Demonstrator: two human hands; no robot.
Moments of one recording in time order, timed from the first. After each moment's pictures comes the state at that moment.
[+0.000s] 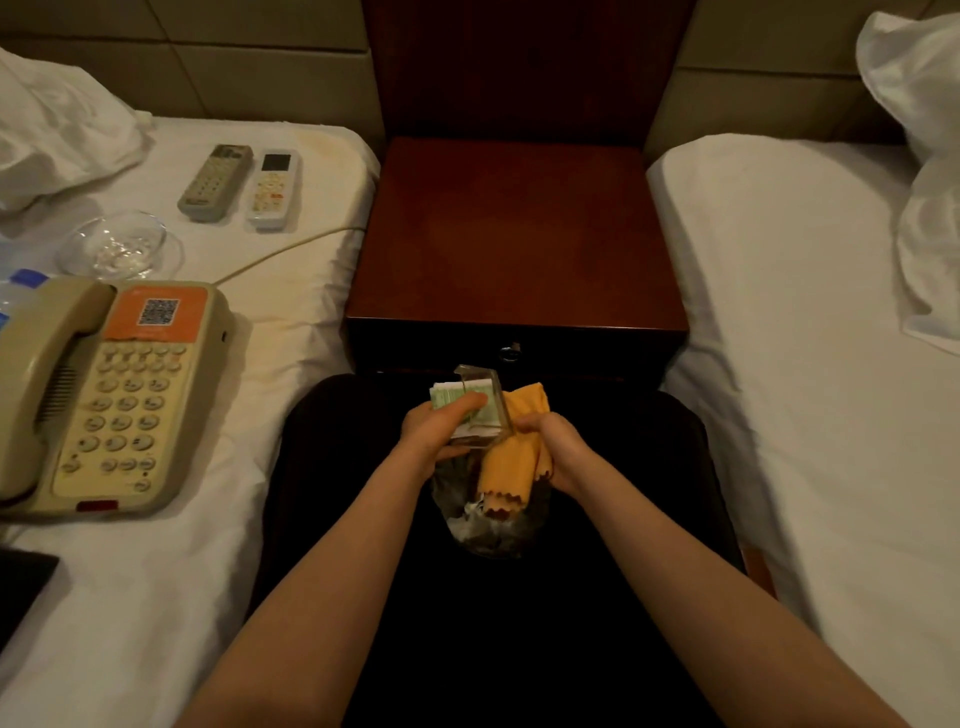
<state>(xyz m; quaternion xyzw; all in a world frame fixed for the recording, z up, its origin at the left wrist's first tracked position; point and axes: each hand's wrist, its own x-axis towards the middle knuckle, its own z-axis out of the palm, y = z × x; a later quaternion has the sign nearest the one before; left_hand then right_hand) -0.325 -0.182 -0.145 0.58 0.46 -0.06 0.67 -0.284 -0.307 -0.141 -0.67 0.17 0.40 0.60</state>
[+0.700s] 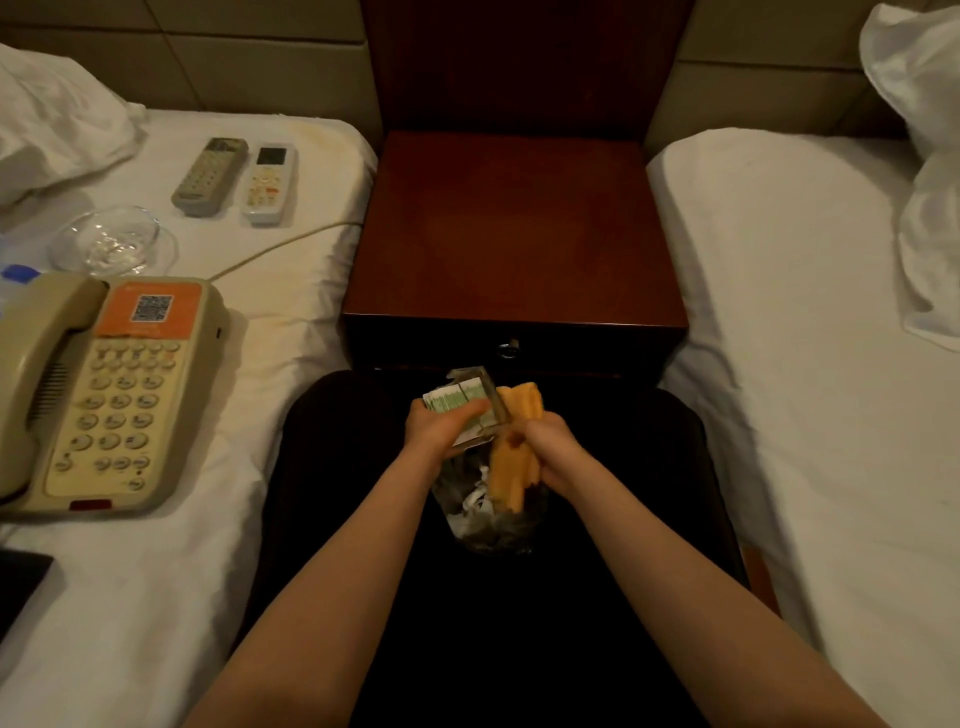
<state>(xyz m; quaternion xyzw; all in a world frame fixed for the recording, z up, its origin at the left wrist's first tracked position) -0.320 -0.181 -0.163 0.61 0.49 -0.04 0.62 -0.284 -0.304 -0.147 -0.75 0.14 0.37 0.53</state>
